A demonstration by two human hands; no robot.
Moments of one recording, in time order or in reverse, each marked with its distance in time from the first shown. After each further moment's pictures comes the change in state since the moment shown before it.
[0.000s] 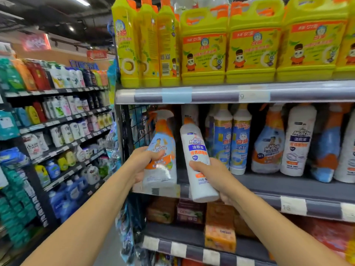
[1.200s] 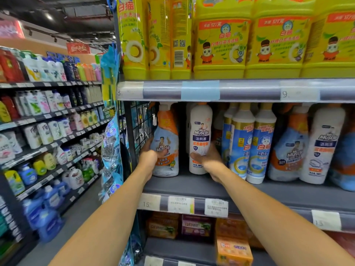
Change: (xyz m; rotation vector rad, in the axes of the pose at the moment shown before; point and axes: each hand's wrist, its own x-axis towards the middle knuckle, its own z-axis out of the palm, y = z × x) left_hand 0.121 -0.033 -0.016 -0.103 0.113 0.259; right_hand 0.161 0.034 0.025 -0.157 0.289 -0.184
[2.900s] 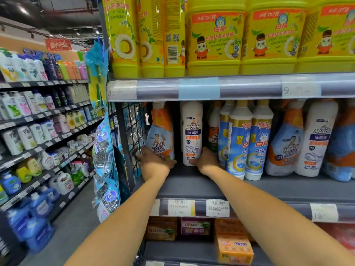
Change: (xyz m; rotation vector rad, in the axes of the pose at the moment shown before) left_hand 0.001 -0.024 0.029 0.839 0.305 -0.024; right_hand 0.026 0.020 0.007 -0.566 0.059 0.118
